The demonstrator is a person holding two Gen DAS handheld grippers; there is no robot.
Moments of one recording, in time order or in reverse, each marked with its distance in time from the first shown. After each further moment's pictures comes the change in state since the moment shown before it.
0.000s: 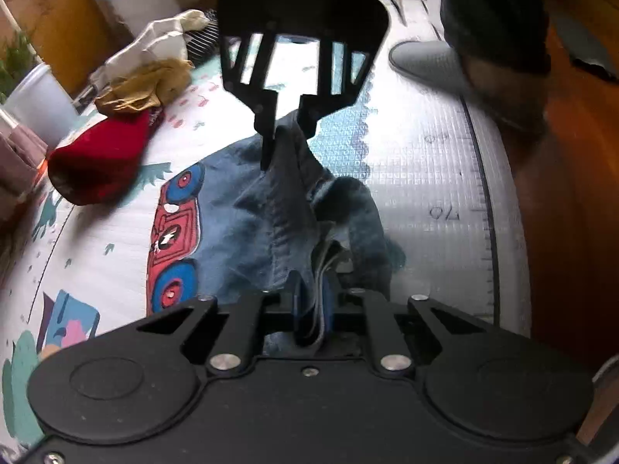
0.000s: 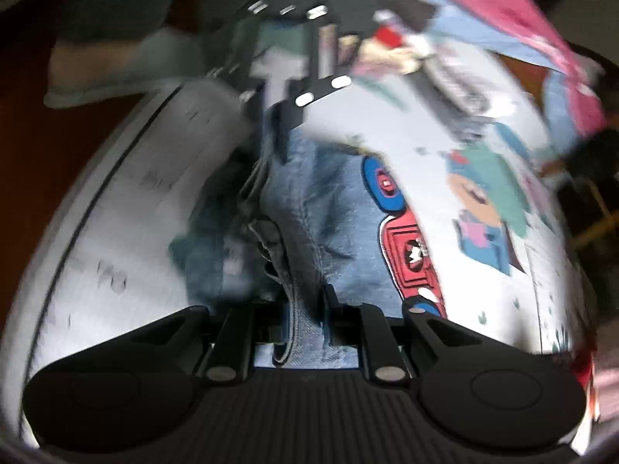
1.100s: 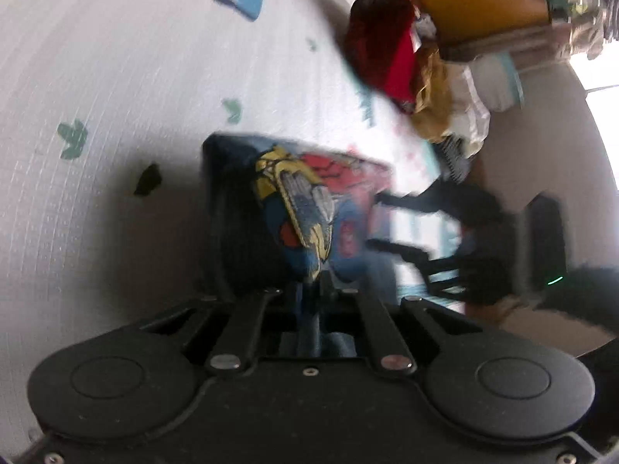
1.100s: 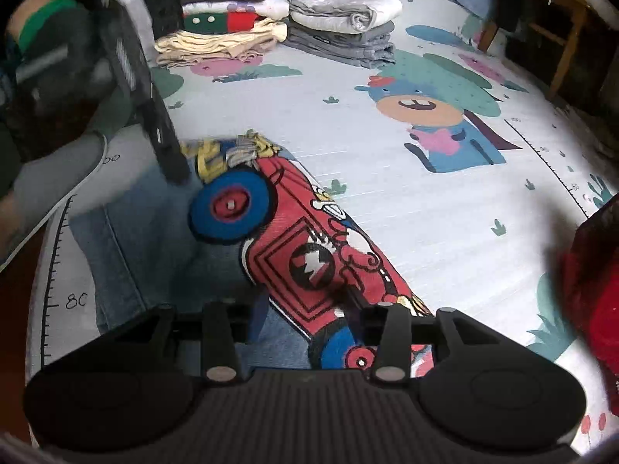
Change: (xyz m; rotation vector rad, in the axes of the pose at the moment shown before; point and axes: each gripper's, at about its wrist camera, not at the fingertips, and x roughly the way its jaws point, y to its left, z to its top) left arm -0.013 0.116 -0.129 -1.654 -0.193 -0.241; right arm 0.050 -0.096 -0.026 0.573 -0.004 0.037
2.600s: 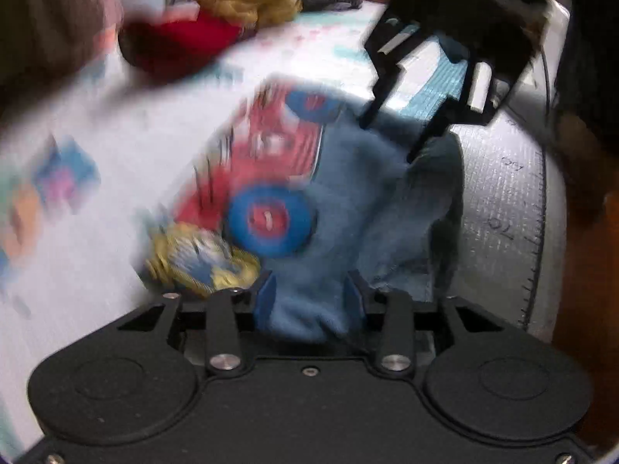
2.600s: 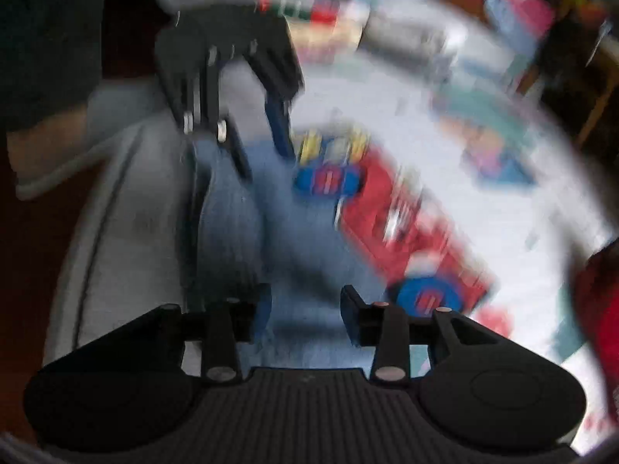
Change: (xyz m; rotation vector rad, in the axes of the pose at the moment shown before) left arm 0.073 -0.052 -0.074 1.266 0.023 0.265; right arm -0.018 0.073 -0.061 -0.133 -0.094 0.028
